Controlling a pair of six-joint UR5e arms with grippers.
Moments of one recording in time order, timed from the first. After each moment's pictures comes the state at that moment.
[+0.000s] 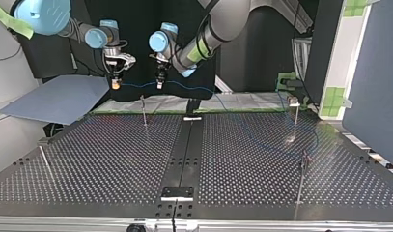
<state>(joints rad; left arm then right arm) -0.85 -2.73 -1.24 -2.45 -2.11 -1.80 1.68 -0.61 1.93 -1.19 1.35 1.56</state>
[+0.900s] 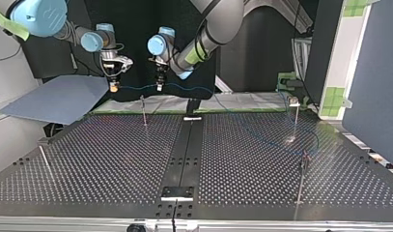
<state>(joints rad) -0.85 -2.83 -1.11 -2.46 -2.15 -1.81 1.64 -0.59 1.89 -1.17 1.29 1.52</state>
